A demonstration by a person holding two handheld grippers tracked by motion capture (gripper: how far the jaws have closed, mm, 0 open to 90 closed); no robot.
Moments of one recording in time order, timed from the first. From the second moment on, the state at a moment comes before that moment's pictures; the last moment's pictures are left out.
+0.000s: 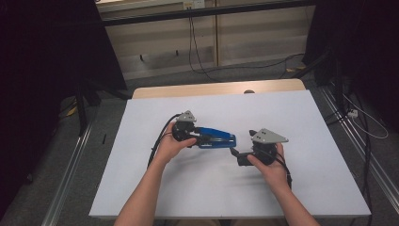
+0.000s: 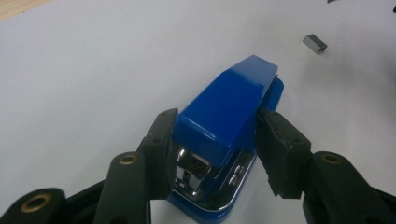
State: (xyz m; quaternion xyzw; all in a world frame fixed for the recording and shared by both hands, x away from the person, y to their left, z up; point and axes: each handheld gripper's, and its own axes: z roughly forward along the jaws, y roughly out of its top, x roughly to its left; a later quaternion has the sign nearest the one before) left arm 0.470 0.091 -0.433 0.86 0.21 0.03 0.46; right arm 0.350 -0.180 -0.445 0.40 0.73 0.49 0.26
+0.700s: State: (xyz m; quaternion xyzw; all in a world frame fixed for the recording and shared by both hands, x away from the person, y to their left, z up) left arm 0.468 0.078 -0.409 0.86 0.21 0.03 0.46; right arm 0.358 -0.159 -0.451 0.42 0.73 0.49 0.22
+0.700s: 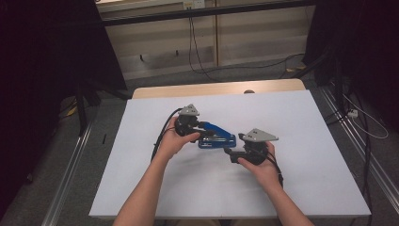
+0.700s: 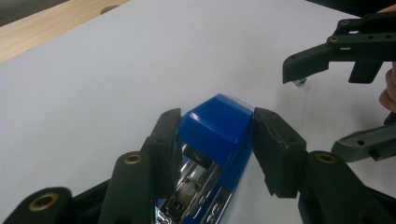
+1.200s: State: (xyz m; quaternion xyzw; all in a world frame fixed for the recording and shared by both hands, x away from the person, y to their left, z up) left arm 0.469 0.075 -0.406 0.86 0.23 0.03 0.45; right arm 0.368 -0.149 -0.451 0.42 0.73 0.50 0.20
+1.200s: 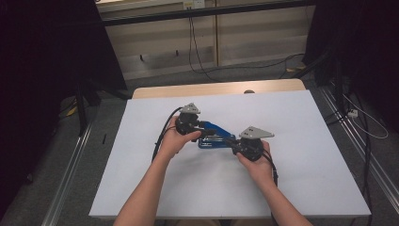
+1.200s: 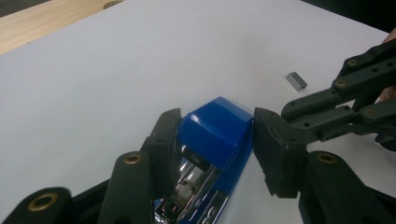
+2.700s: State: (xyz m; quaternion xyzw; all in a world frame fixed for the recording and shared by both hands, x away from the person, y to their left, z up) left arm 0.471 0.075 -0.401 0.86 0.24 0.02 0.45; right arm 0.402 -0.096 -0.459 0.43 0.73 0.50 0.18
